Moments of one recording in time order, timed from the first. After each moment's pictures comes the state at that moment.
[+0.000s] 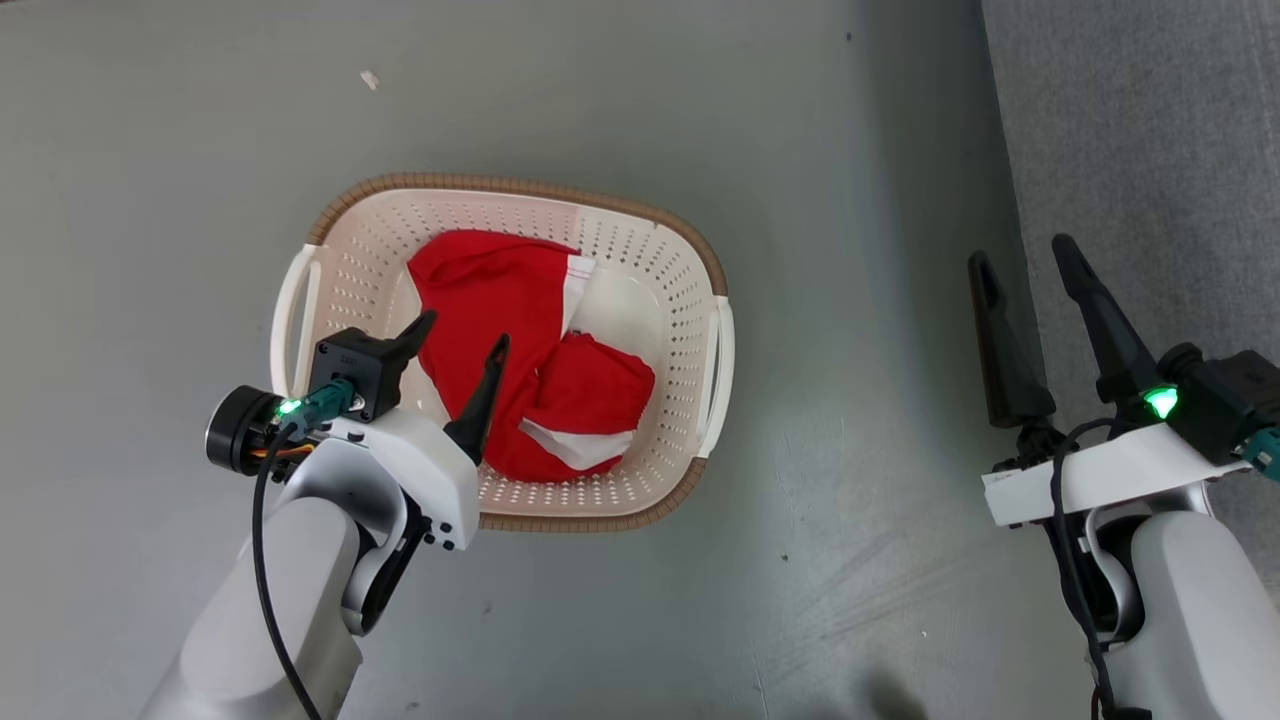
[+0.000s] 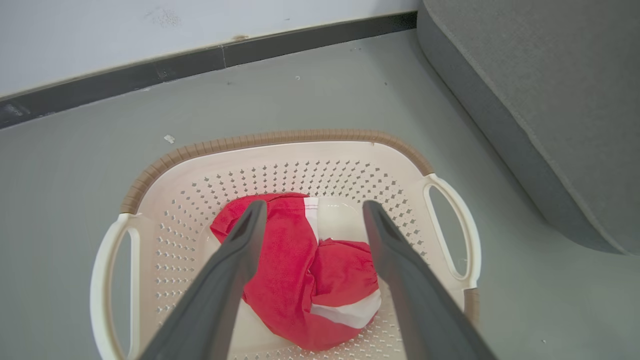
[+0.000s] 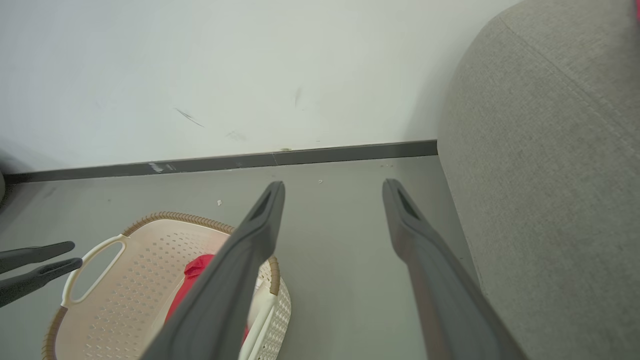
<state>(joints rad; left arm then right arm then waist) -0.53 0.13 -0.40 0.35 -0.37 -0.03 0.04 -0.29 -0.04 0.00 0.03 0.12 0.13 -0.25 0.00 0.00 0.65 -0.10</state>
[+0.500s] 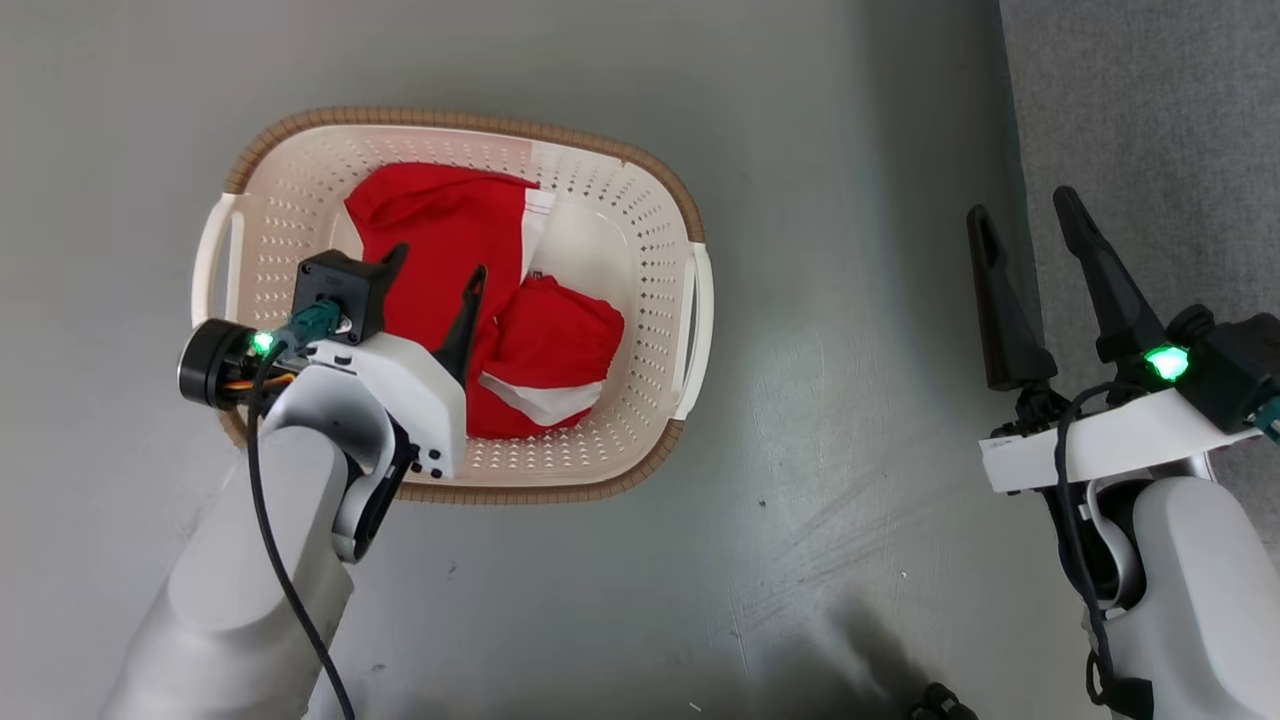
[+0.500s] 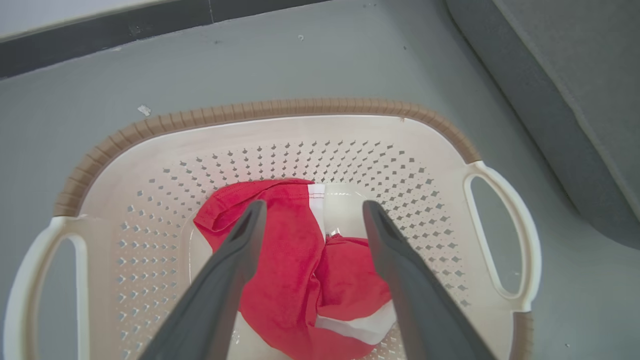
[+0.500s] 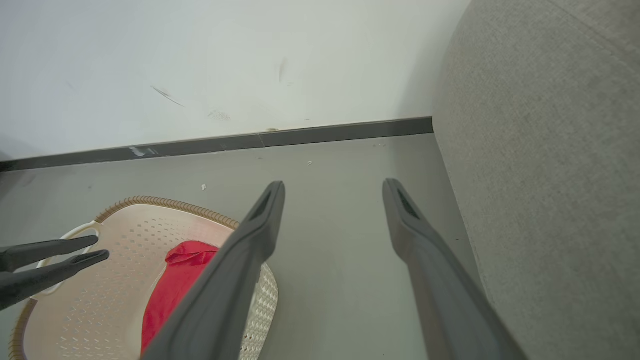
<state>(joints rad) -0.65 0.13 -0.38 0.42 -0.35 0.00 0.08 -0.34 -0.04 0.02 0.01 0.14 0.13 -0.25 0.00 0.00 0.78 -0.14</state>
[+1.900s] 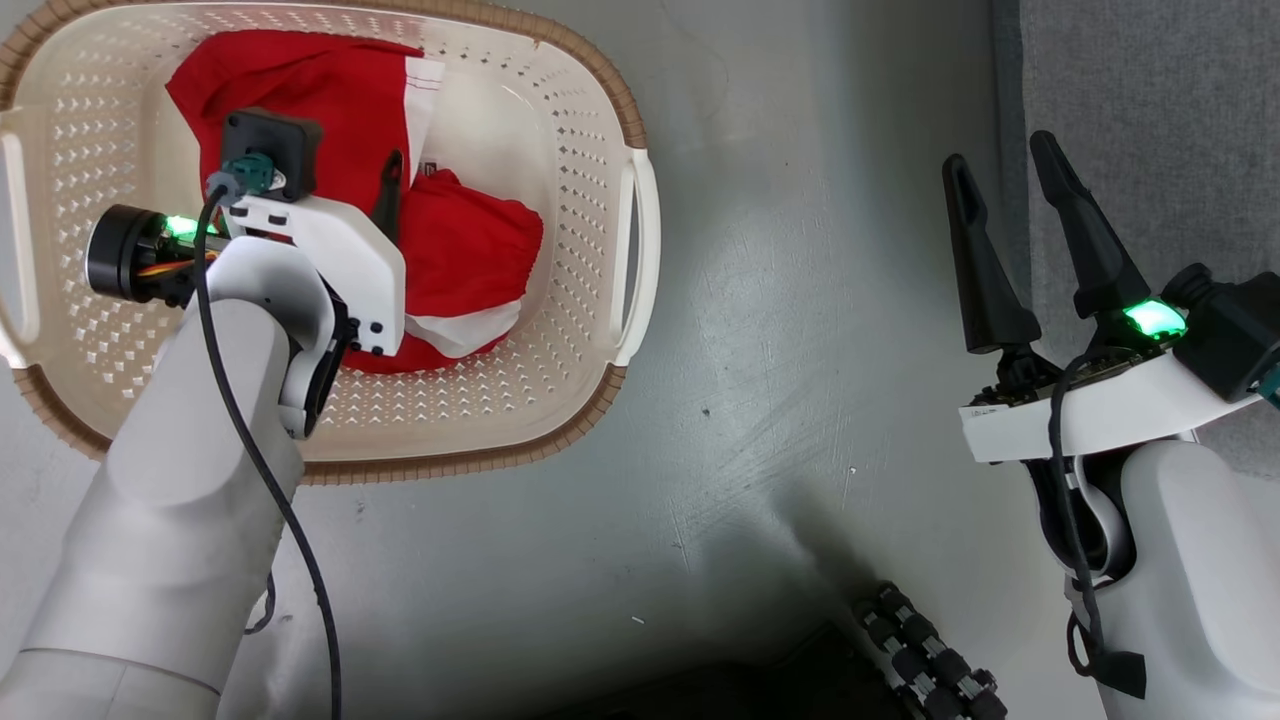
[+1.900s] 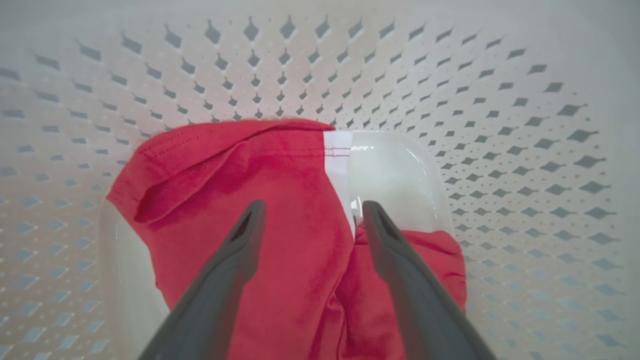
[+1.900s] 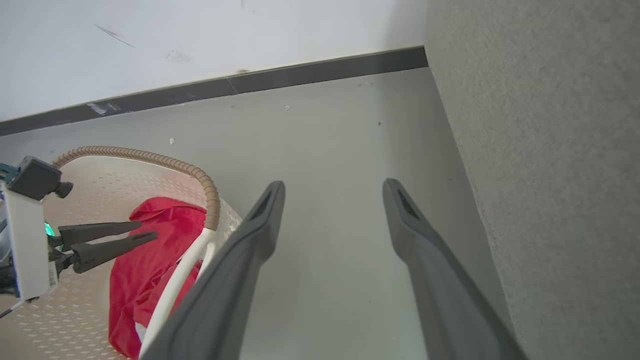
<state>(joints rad) -0.87 0.13 -0.36 0.60 -0.31 0.05 0.16 -0.40 -0.04 0.07 -0.02 0.20 0.13 -0.26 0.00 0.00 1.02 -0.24</state>
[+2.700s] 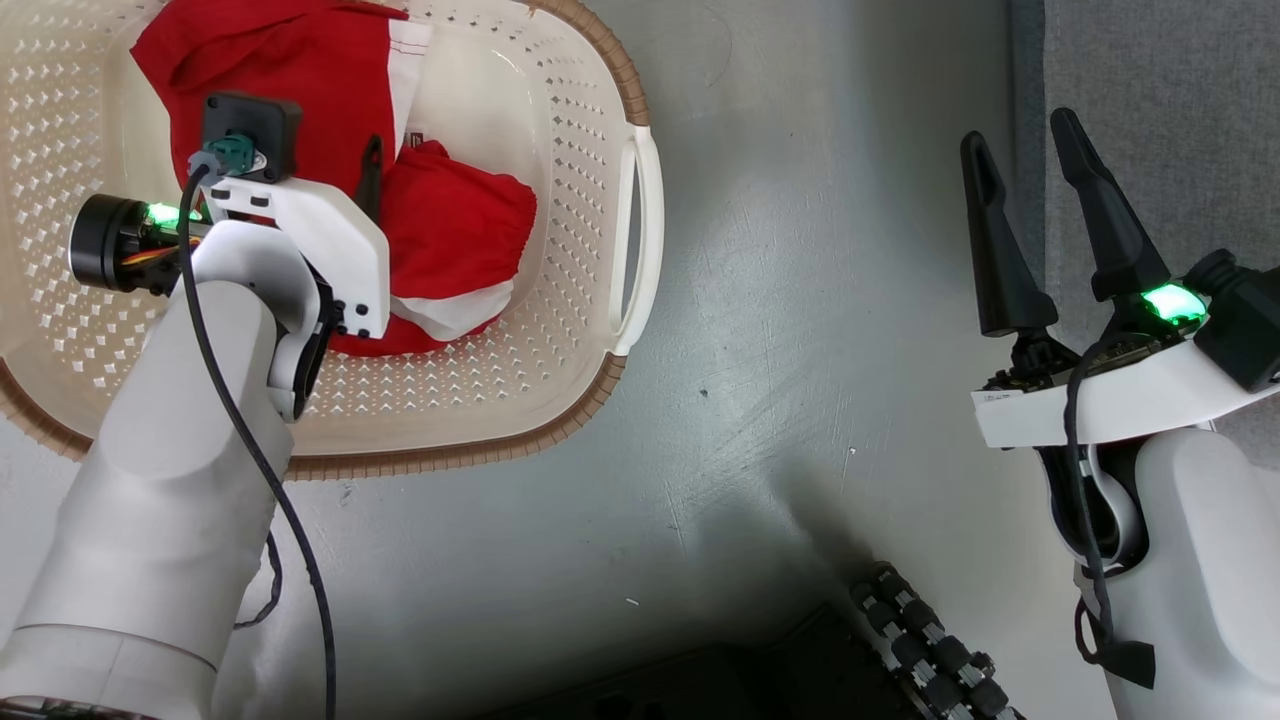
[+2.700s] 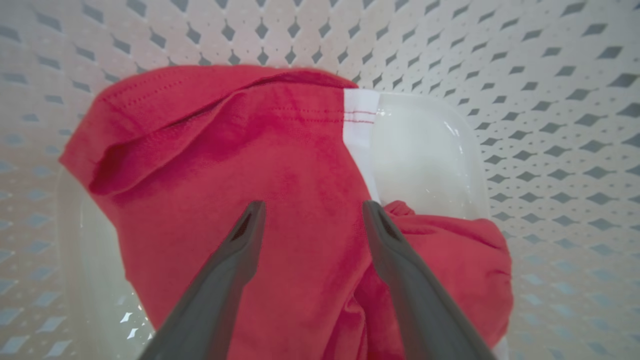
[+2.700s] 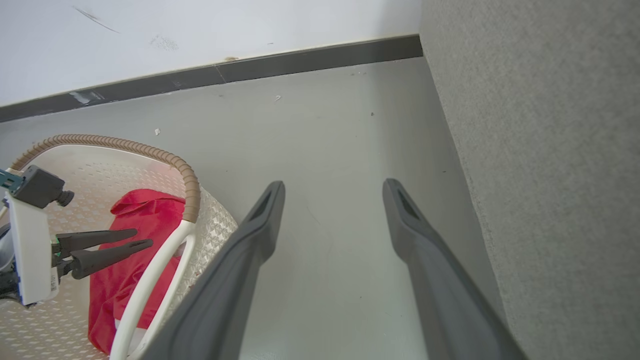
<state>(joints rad) -0.93 0.13 -0.36 0.70 -0.31 0.05 0.12 -0.41 -0.04 0.05 -0.04 0.19 0.13 -0.26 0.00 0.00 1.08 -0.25</state>
